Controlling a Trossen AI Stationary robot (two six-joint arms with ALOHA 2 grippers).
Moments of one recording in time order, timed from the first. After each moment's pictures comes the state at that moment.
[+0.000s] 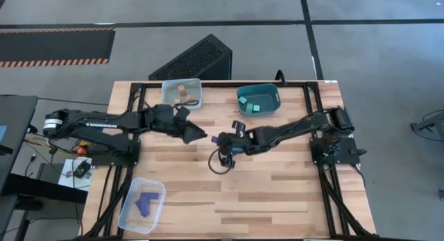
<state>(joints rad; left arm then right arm) 0.11 1.09 0.70 0.01 0.15 -0.87 0.16 1.83 1.44 -0.56 0.40 0.29</state>
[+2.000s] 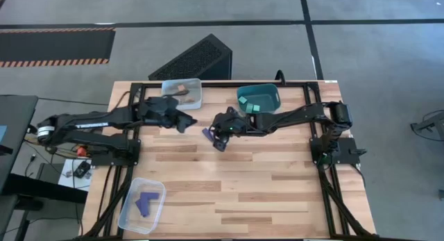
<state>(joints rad) 0.25 0.99 0.70 -0.20 0.03 -0.80 -0.03 1.82 1.31 -0.15 0.23 0.22</state>
